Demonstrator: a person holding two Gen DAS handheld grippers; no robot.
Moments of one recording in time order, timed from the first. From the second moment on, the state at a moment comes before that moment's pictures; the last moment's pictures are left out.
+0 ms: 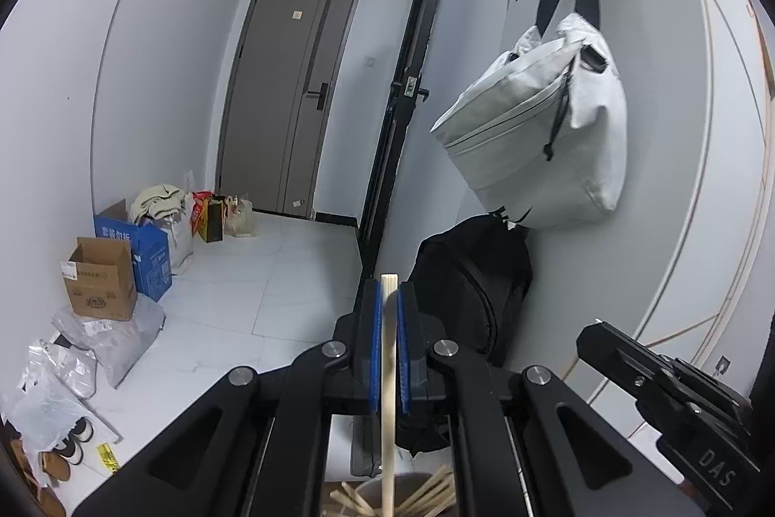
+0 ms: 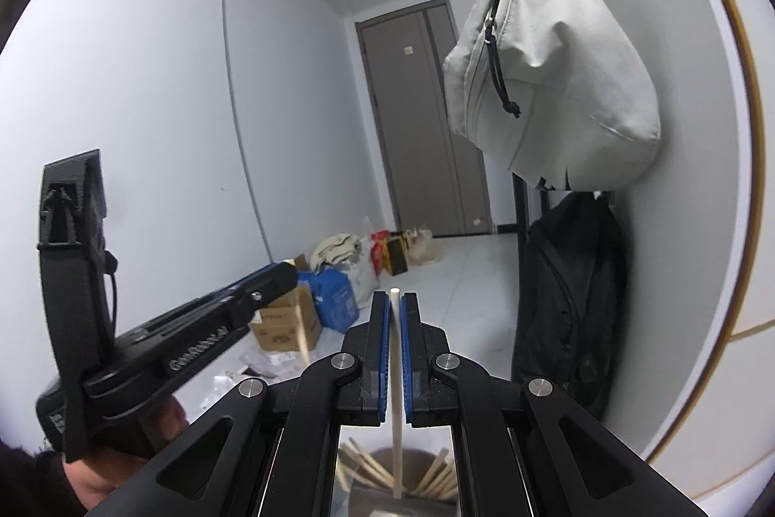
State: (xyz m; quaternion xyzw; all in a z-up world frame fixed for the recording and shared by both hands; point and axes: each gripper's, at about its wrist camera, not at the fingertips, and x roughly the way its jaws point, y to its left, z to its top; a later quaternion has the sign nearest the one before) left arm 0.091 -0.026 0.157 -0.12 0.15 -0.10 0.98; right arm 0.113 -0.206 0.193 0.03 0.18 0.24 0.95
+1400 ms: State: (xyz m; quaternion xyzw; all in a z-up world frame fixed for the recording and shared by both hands) left arm 0.109 -0.040 0.112 -0.12 0.20 -0.19 0.95; right arm 0.155 -0.208 0.112 0.03 0.23 0.25 0.94
